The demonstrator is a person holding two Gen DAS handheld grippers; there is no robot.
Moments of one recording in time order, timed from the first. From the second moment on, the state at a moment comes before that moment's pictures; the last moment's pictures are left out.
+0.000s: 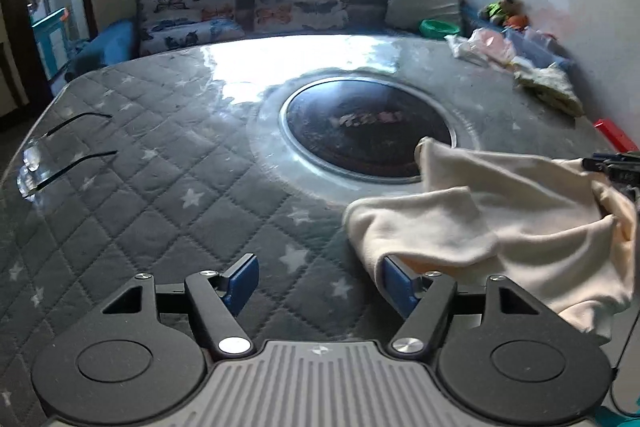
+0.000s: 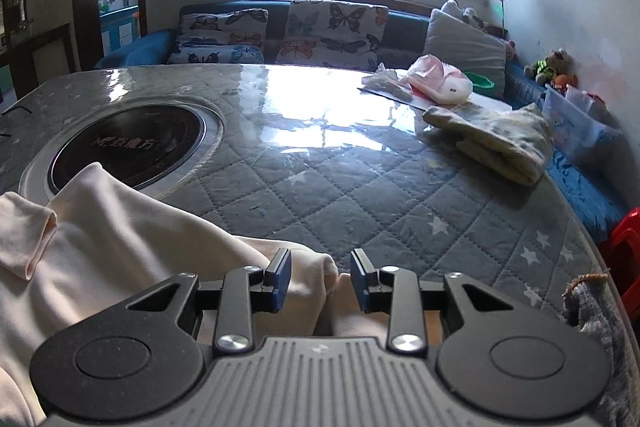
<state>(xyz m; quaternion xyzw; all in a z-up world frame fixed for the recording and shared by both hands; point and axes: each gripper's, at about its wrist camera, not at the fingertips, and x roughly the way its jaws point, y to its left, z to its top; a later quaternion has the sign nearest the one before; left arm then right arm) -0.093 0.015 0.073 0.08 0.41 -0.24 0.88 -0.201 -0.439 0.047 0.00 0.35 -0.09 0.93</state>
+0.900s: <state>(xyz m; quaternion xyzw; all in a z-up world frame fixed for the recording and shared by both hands) -0.028 -0.102 0.076 0.07 0.40 -0.33 0.86 -0.184 -0.443 0.039 0.02 0.37 -0.06 0.93</state>
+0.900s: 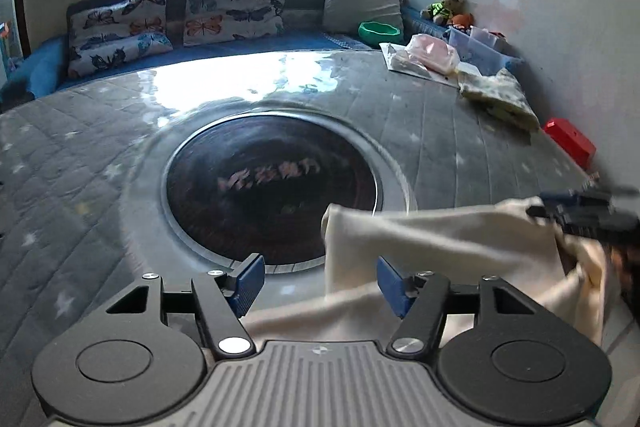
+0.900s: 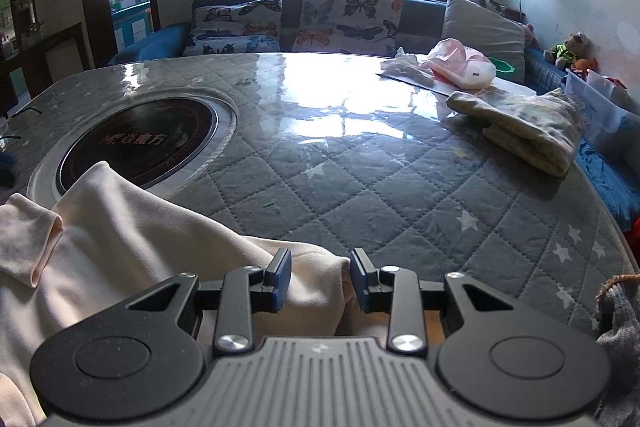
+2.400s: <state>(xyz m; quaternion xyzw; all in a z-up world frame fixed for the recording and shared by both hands) 0.005 -0.166 0.039 0.08 0.39 -0.35 0.85 -0.246 -0.406 0.084 0.06 0.30 0.09 0.95</state>
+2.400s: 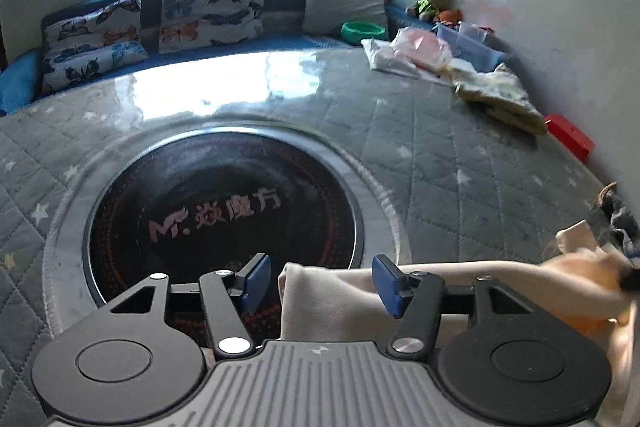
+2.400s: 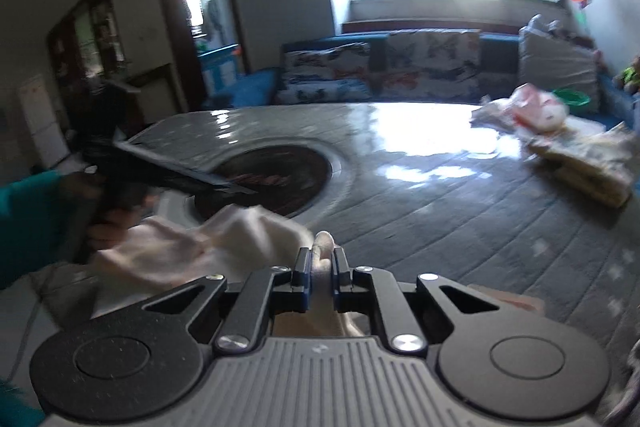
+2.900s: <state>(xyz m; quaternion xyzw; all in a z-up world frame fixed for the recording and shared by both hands) -0.022 -0.145 0.047 0.03 0.36 -0.42 0.83 -0.272 -0.367 0.040 0.00 0.37 0.18 0.91</state>
